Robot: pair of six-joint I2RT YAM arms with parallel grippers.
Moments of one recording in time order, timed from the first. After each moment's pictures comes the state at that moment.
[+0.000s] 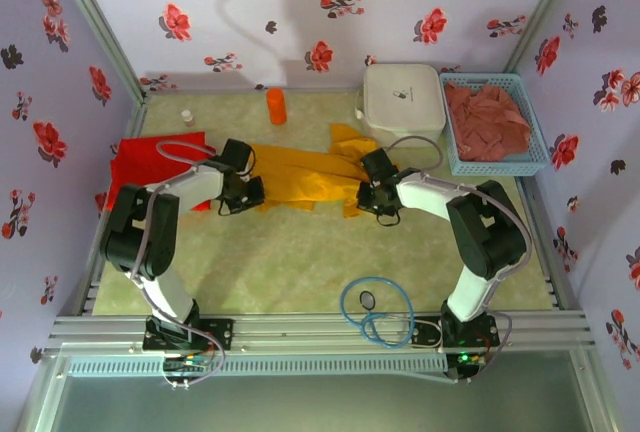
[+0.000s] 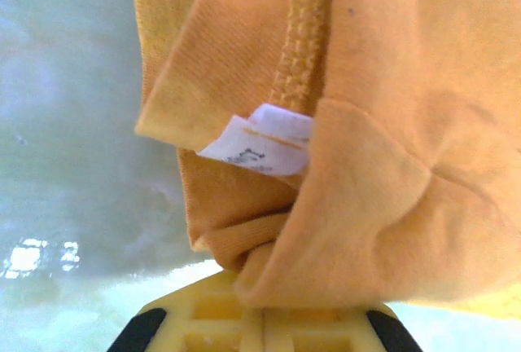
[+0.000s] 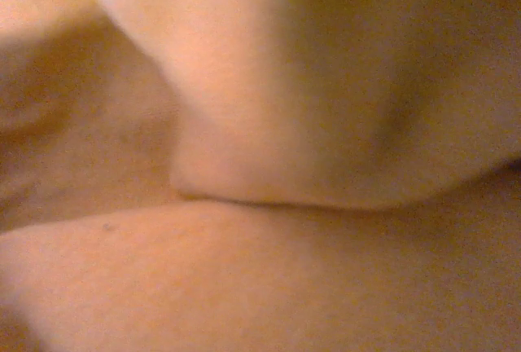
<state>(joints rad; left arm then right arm) -0.35 1.71 1.01 -0.51 0.16 -0.61 0.52 1.74 0.98 -0.40 -0.04 0.74</state>
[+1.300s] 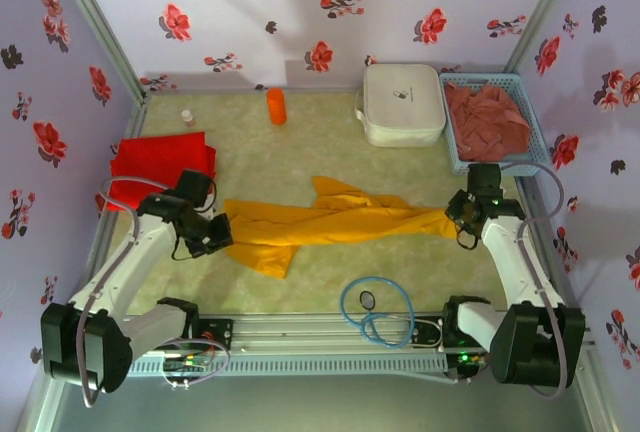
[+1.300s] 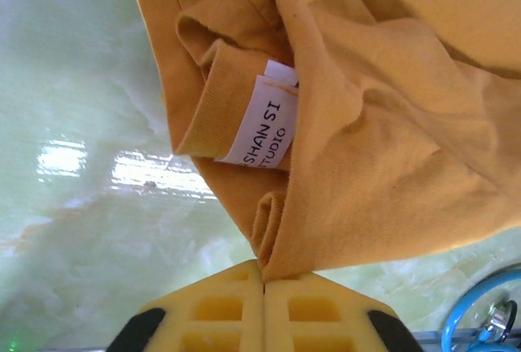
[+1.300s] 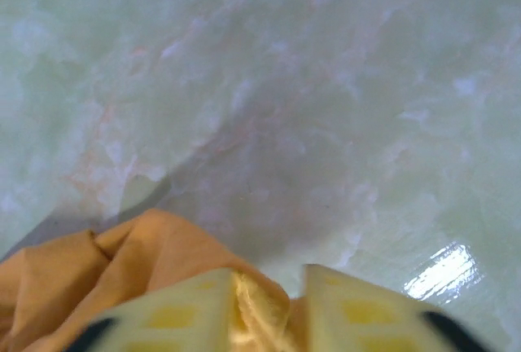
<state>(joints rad) -0.29 1.08 0.81 -1.07 0.22 -0.60 -0.06 1.06 0.73 -0.74 0.05 0.62</state>
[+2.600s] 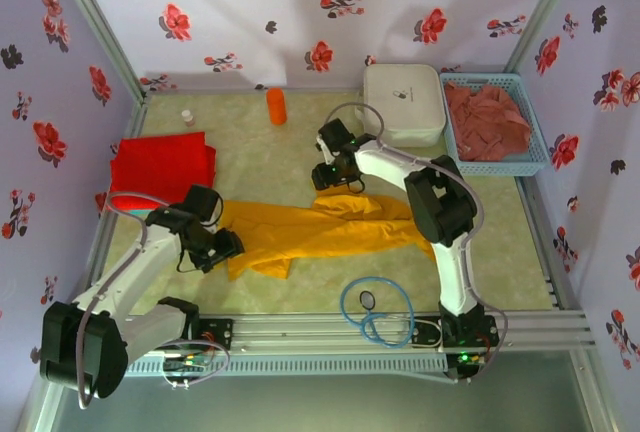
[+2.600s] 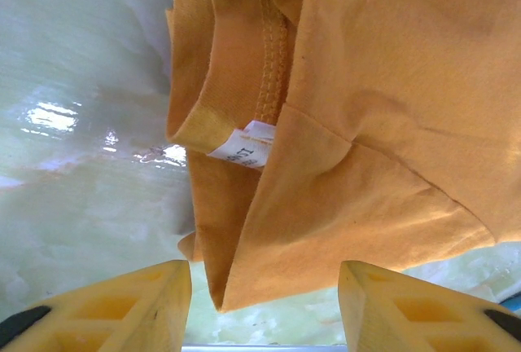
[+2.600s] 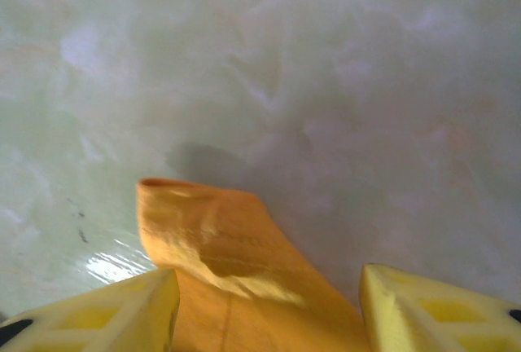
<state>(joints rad) -0.34 1.06 0.68 -0.99 0.22 -0.73 0.63 2.13 1.58 -0.61 -0.08 0.21</state>
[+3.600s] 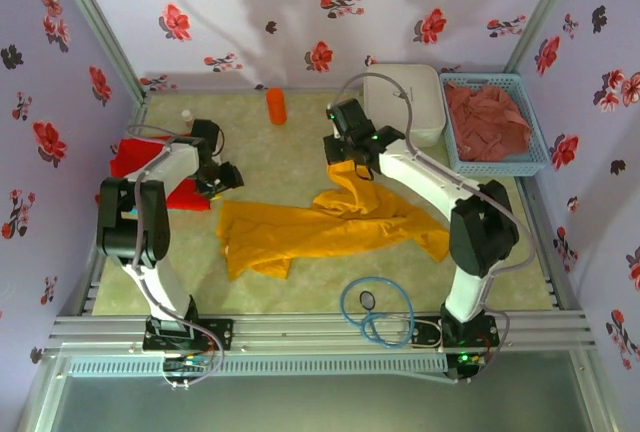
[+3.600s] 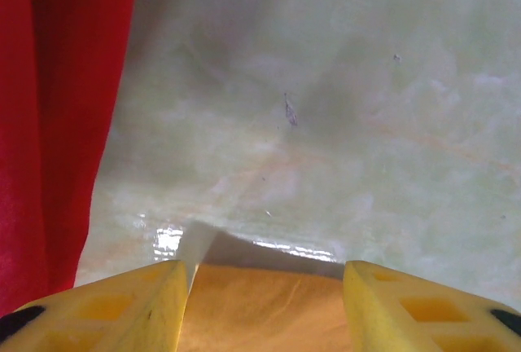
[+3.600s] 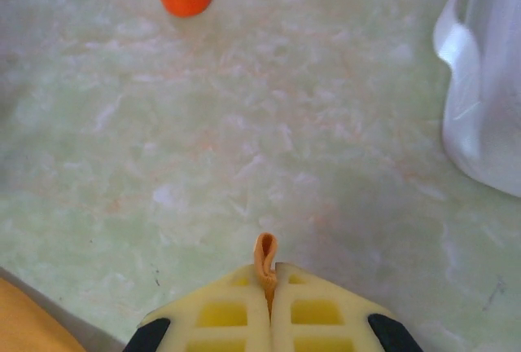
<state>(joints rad) -0.15 1.81 1.23 -0.77 0.13 -0.46 0.63 1.78 1.49 -0.52 0.13 0.26</state>
